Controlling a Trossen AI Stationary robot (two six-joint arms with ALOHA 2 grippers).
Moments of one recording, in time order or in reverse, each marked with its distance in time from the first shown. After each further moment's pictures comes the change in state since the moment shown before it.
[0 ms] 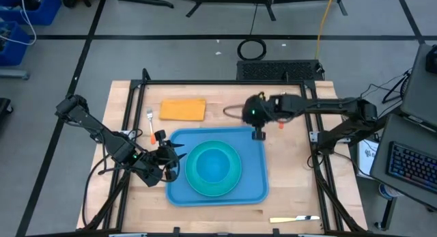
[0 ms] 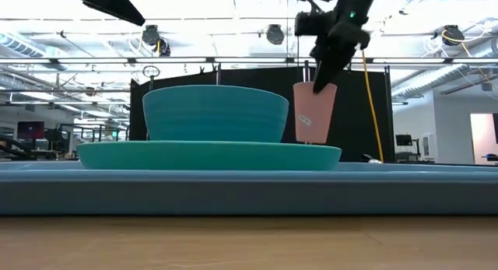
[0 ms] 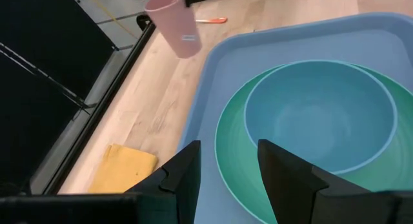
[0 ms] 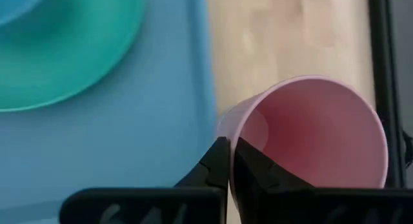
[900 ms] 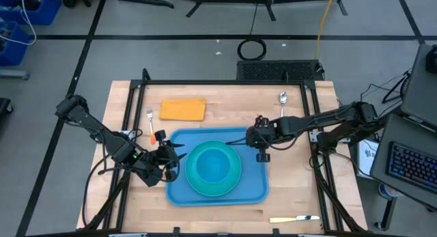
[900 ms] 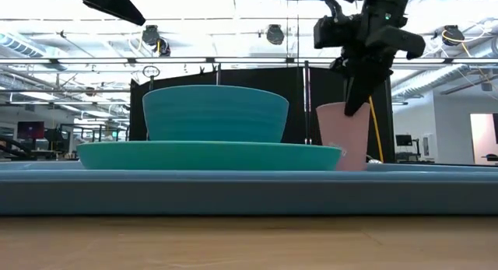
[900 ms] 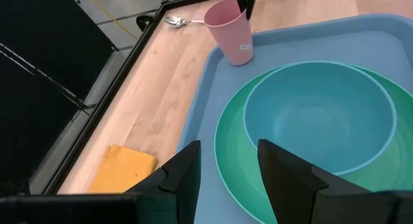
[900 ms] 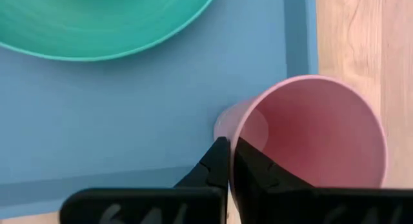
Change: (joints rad) left arm 0.000 0.000 0.000 0.005 0.000 0.002; right arm 0.245 0.005 -0.173 0.044 0.033 0.244
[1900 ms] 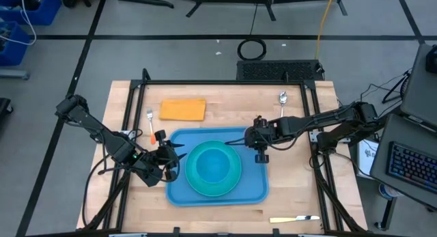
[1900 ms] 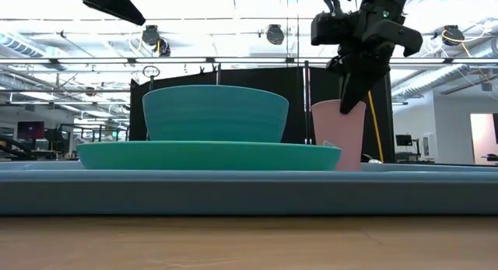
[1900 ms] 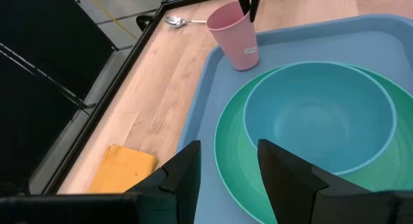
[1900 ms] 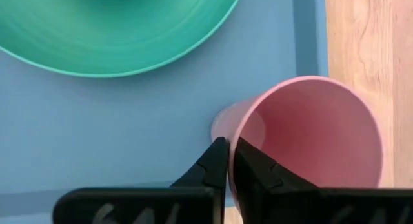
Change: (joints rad) left arm 0.000 0.000 0.000 0.000 0.000 -0.002; right arm 0.000 0.000 -0.002 0.047 -0.035 -0.005
